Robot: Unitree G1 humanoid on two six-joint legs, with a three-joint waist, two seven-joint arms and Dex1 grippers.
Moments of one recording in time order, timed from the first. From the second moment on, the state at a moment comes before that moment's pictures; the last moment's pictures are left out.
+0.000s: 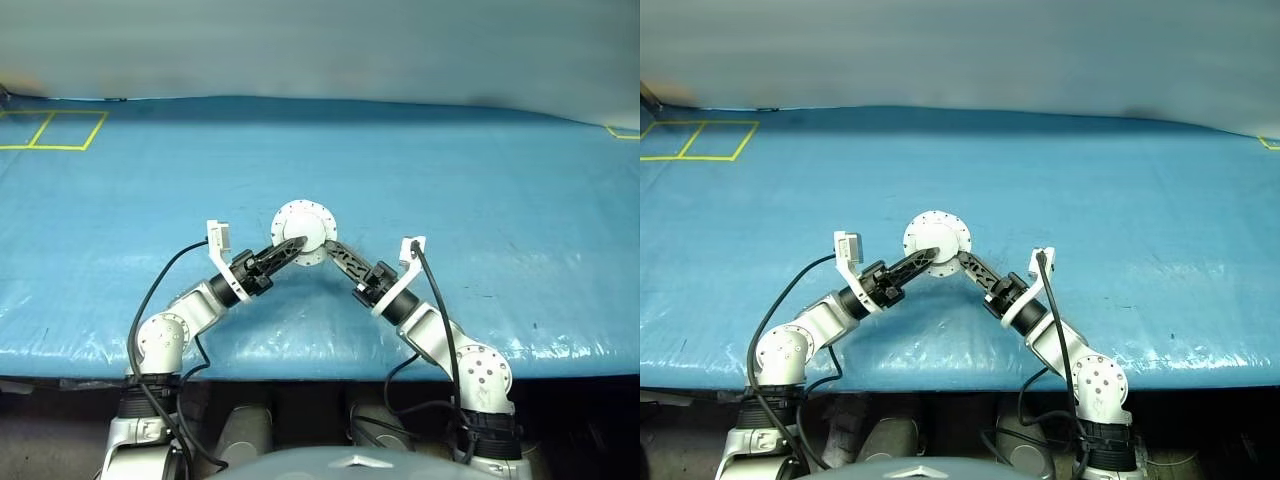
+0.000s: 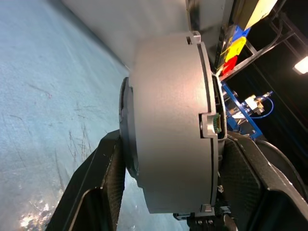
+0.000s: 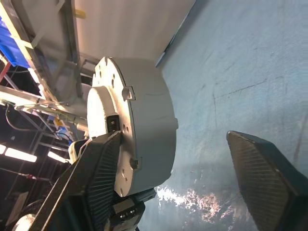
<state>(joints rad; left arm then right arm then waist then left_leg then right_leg) -0.19 0.17 0.13 -0.08 -0.98 0.81 -0.67 -0.04 -0.04 -0.09 -0.27 1.23 0.81 0.15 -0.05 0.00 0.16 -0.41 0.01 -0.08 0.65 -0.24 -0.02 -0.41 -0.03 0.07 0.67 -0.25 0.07</state>
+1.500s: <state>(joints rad) -0.22 0.12 0.38 0.02 -0.75 0.50 -0.29 -0.07 -0.12 -0.07 -0.32 0.71 0.56 0.05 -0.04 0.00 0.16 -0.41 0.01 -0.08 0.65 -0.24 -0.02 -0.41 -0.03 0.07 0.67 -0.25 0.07</state>
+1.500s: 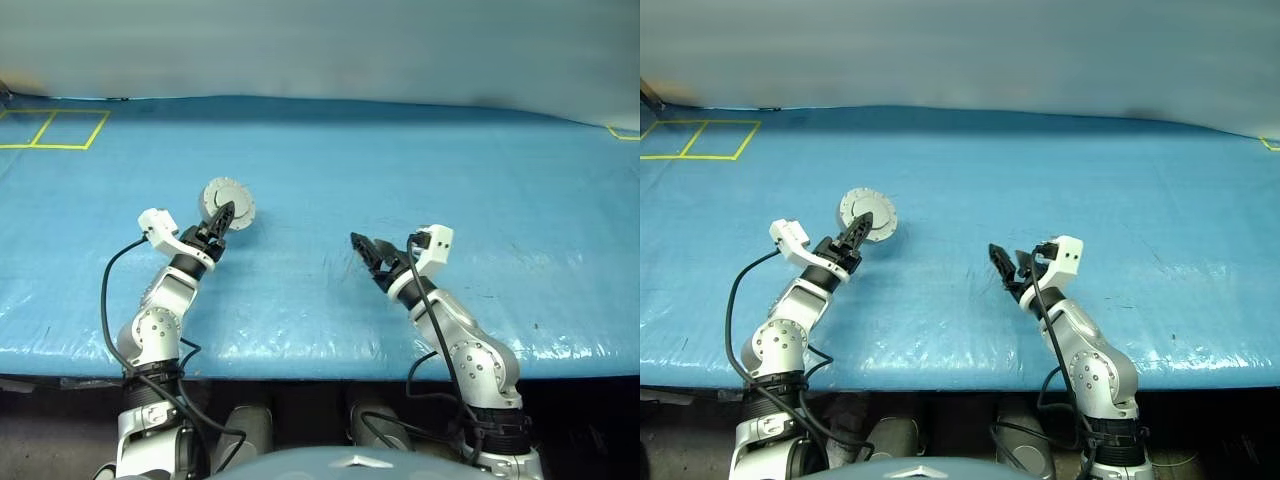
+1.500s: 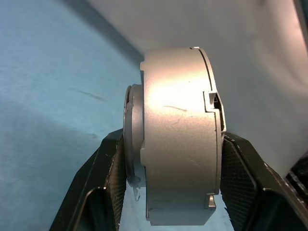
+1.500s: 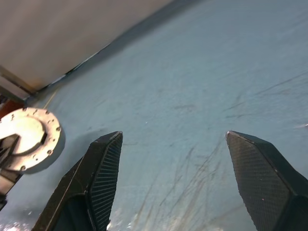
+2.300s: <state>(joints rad) -0.24 0.31 0.55 0.24 -0.65 0.40 -0.20 -0.03 -0.09 0.01 -0.31 0.58 0.57 0.13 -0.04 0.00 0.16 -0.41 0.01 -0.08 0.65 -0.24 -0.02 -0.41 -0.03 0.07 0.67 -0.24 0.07</state>
